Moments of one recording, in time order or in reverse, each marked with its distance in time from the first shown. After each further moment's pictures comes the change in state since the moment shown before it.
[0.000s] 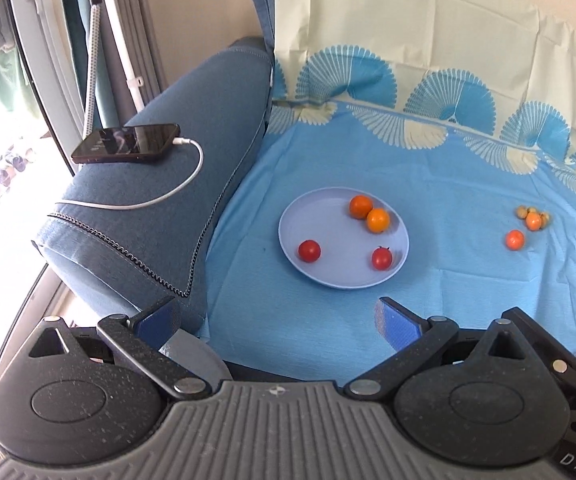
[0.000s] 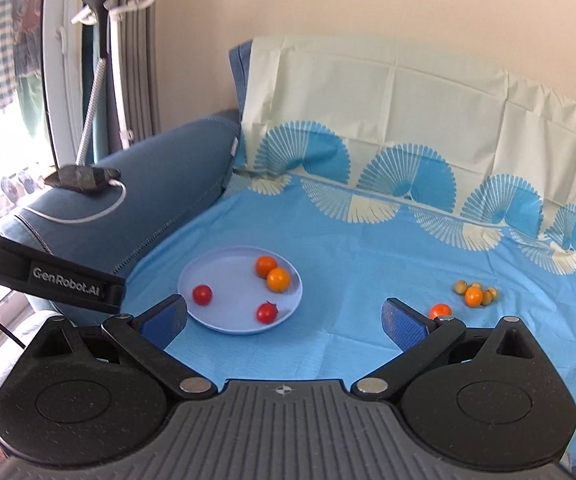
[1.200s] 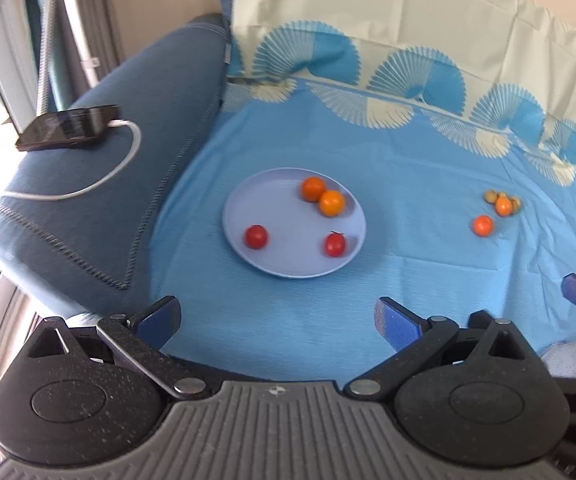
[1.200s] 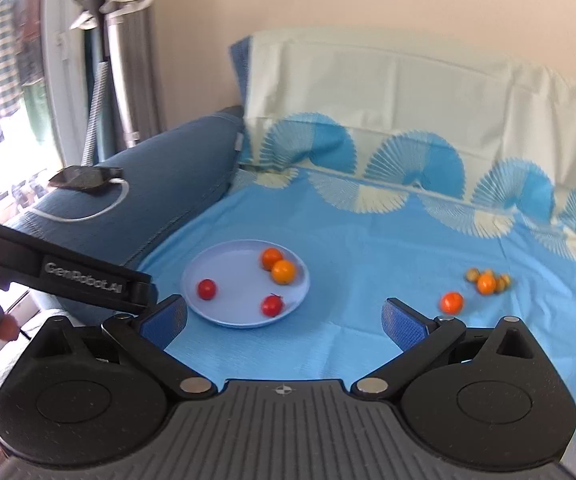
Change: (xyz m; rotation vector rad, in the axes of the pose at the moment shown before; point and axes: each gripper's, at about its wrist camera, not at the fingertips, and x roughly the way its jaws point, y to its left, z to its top) left arm 0.034 -0.041 0.012 0.025 0.078 -0.108; right arm 0.021 -0.032 -0.014 0.071 0.024 0.009
